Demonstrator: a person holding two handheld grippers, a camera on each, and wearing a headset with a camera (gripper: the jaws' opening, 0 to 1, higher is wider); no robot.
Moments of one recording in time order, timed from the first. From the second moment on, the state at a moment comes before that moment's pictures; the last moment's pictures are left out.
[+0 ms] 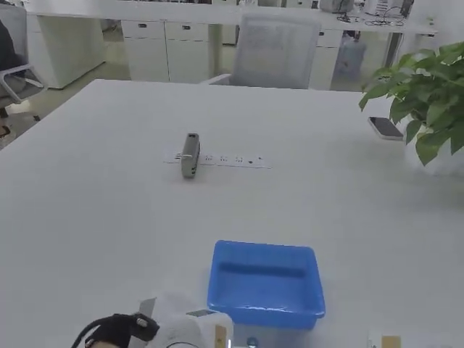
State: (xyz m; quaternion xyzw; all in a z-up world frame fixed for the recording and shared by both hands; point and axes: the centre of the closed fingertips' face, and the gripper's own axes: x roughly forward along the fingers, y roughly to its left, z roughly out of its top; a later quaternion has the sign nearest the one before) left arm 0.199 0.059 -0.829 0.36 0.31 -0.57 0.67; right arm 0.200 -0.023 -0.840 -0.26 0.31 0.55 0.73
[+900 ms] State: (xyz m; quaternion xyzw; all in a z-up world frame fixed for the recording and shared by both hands) left arm 0.175 0.047 -0.761 0.36 0.25 -0.58 0.69; right arm 0.193 0.025 -0.849 -0.29 0.28 0.61 0.68
